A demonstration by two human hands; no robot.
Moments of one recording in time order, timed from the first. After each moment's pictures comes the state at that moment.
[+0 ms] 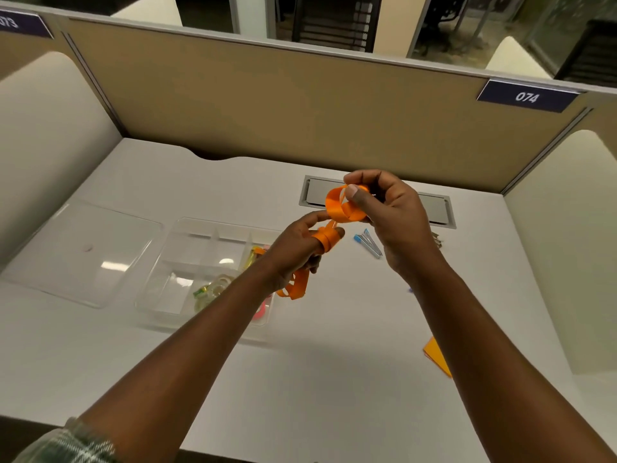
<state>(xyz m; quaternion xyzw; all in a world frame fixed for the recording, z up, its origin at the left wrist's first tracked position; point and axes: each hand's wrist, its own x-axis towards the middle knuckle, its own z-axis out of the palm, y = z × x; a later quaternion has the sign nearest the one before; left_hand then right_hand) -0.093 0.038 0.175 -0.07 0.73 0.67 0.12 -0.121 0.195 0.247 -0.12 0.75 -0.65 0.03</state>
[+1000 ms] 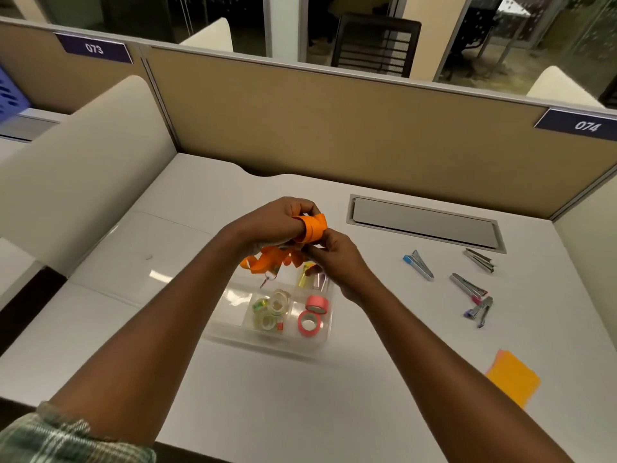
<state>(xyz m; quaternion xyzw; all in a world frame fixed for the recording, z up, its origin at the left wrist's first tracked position) -0.081 -0.132 0.235 0.00 0.85 0.51 0.12 -0.099 0.025 0.170 -0.17 0.75 -0.60 0.22</state>
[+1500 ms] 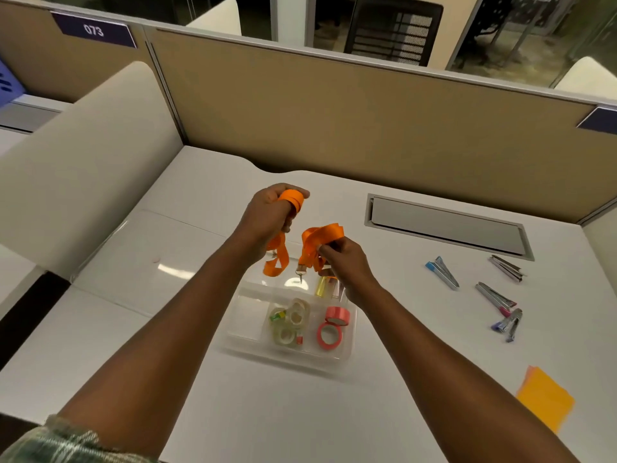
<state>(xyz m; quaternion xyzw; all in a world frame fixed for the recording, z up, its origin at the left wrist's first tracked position) -0.114 -0.188 0.192 -0.16 0.76 0.63 -0.06 -0.143 -0.025 0.106 0.00 0.76 -0.61 0.21</state>
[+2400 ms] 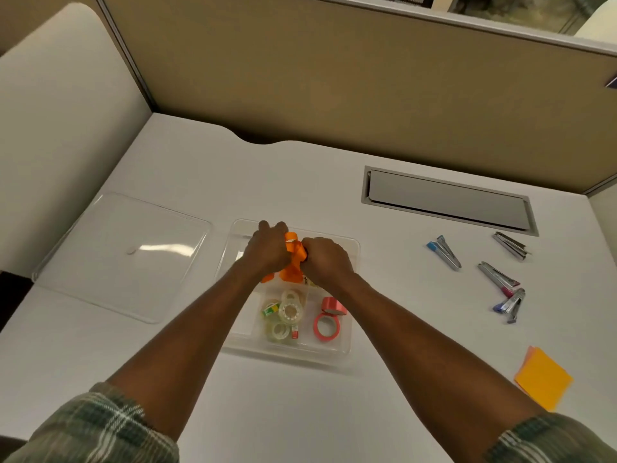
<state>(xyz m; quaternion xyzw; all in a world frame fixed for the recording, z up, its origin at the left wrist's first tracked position) -0.151 -0.192 0.050 -0.15 0.94 0.25 0.16 -0.168 -0.052 0.051 -0.20 0.94 -0.20 0.19</state>
